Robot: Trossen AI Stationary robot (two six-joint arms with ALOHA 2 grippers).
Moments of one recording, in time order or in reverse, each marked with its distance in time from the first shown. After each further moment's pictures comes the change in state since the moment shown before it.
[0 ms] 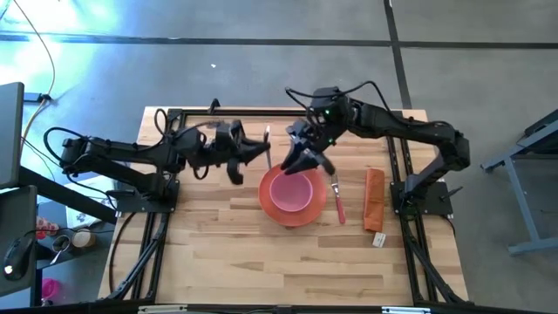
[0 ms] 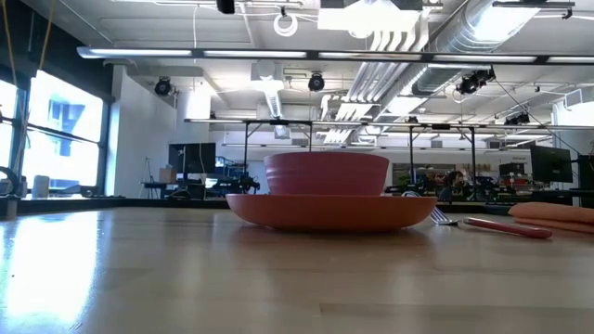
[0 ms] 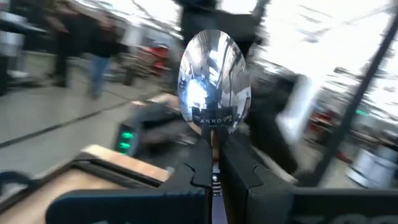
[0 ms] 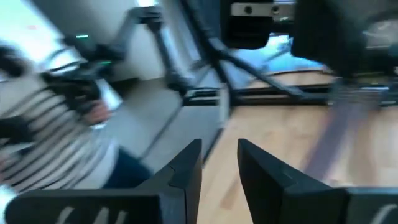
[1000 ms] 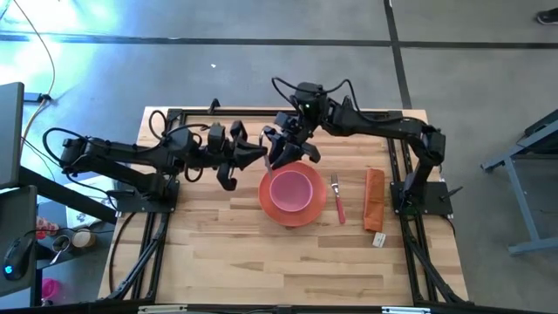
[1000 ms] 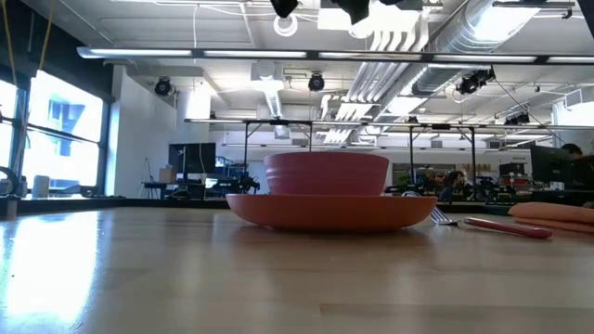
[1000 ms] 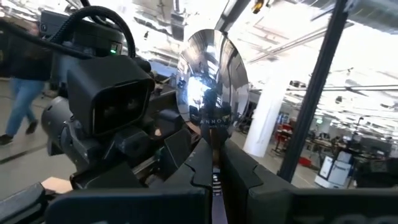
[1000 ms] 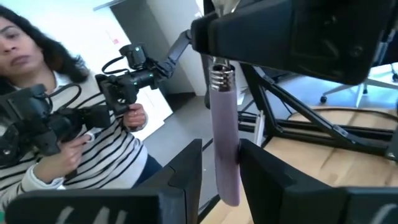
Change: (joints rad) left arm -0.004 0.000 0.002 0.121 0.085 0.016; right arm -0.069 0.211 -0.003 0.499 -0.353 0.165
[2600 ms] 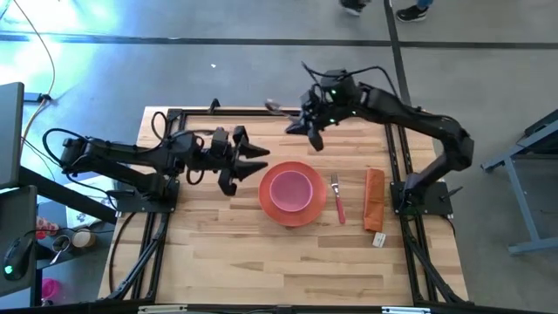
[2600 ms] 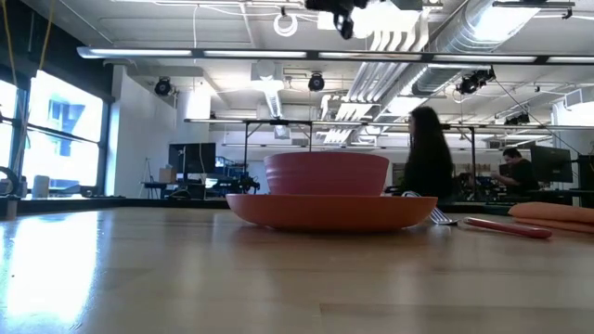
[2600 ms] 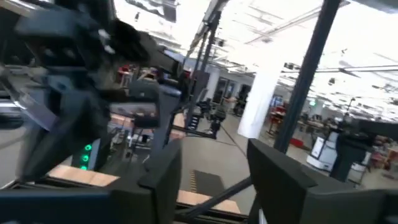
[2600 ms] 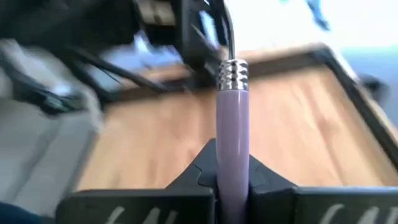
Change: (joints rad) left arm -0.005 -0.001 -0.002 -0.059 0.042 0.004; right arm -0.087 -0.238 0.002 -0.640 0.722 -0.288
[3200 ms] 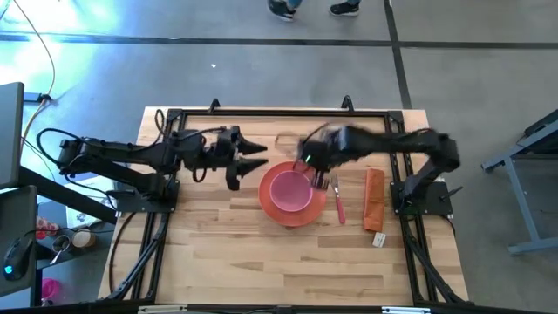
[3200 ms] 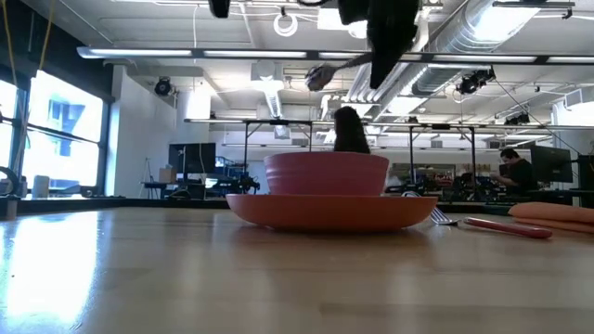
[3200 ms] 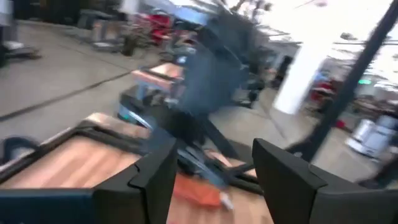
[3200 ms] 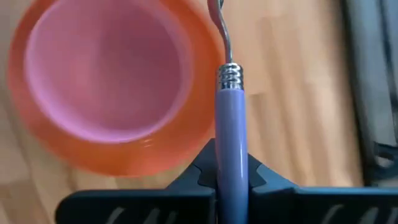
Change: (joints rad) left arm 0.009 -0.040 0.001 -0.234 -0.098 -0.023; right arm 0.312 0.120 -0.002 -0.648 0.751 0.106
